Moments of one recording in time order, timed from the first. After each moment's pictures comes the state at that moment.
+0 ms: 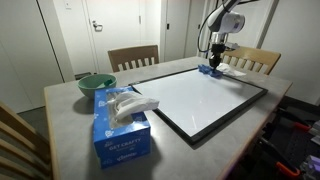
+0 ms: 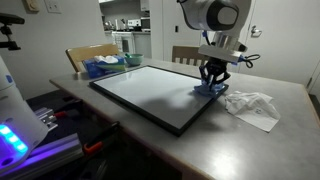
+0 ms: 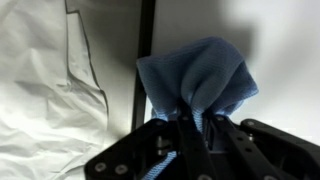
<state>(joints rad) -0.41 0.76 -0.06 -1.63 0.14 2.24 -0.62</state>
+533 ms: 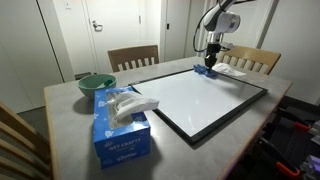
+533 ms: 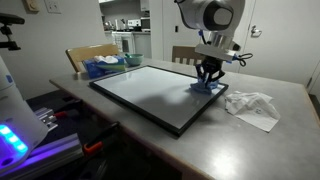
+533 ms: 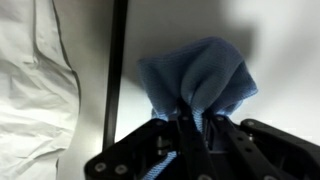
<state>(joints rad) -0.40 0.78 -0.03 -1.61 0.14 2.23 -0.62</state>
